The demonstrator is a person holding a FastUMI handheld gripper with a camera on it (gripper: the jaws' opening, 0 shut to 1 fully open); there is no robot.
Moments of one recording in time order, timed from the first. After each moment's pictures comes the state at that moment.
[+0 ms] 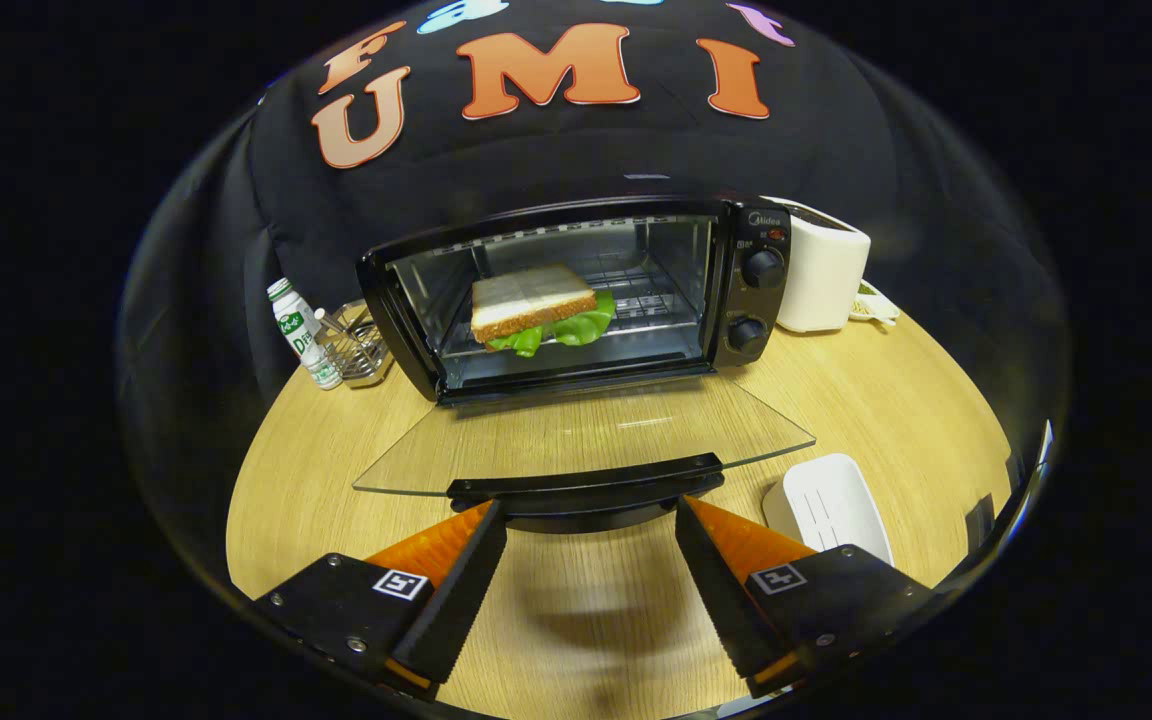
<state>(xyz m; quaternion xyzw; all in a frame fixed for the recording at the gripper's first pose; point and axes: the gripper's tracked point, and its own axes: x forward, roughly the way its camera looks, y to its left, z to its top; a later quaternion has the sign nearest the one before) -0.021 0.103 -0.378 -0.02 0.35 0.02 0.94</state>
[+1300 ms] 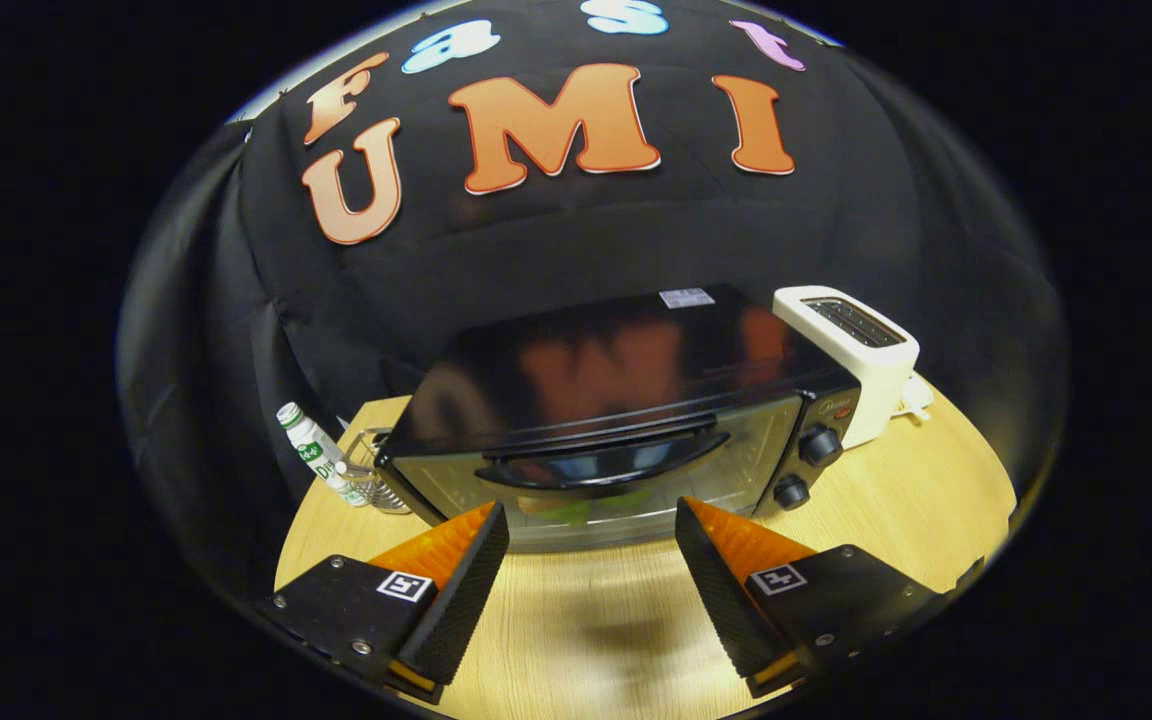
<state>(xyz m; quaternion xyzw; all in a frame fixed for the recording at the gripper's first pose) 0.087 0.142 -0.284 0.01 0.26 0.05 0.96</state>
